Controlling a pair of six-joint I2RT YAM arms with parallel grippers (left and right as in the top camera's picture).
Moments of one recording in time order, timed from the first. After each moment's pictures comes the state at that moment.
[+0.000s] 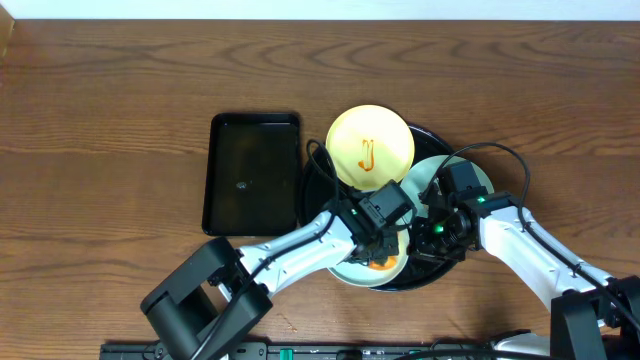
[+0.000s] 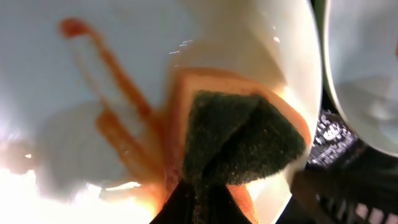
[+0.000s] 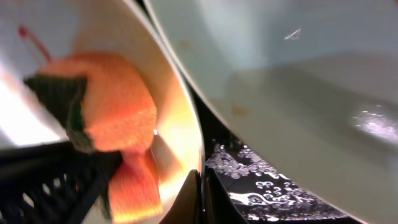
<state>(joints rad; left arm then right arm) -0.92 1.79 1.05 -0.53 0.15 -1.02 0.29 1.50 0.71 -0.71 -0.43 0.39</state>
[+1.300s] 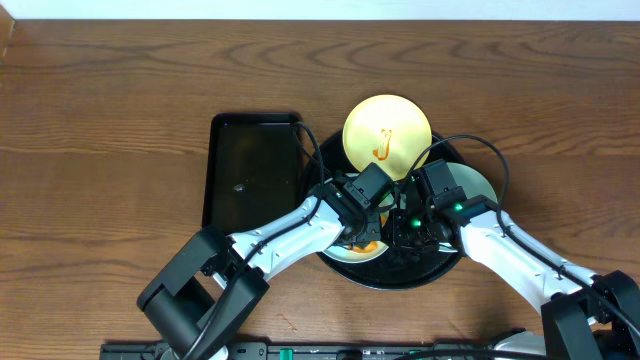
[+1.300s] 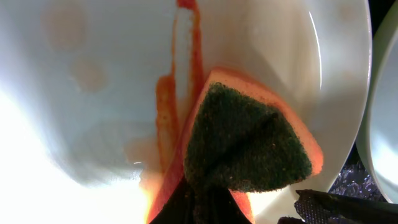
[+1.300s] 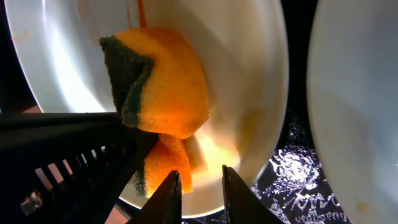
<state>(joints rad) -0.82 1.80 1.05 -0.54 0.10 -0.87 0.42 1.51 0.71 -0.48 -0.43 0.54</state>
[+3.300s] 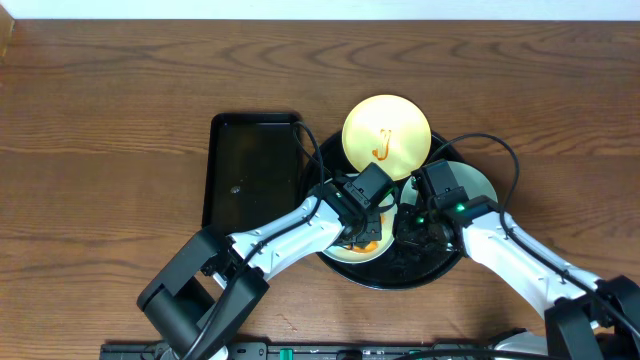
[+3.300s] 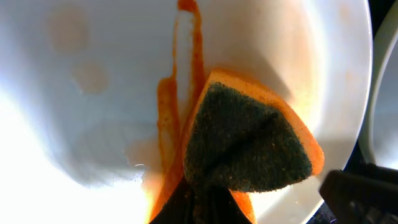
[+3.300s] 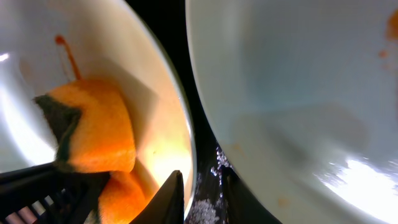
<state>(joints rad) -0.82 1.80 1.05 -0.54 0.10 -0.87 0.42 1.50 0.71 -0.49 -0.25 0.66</state>
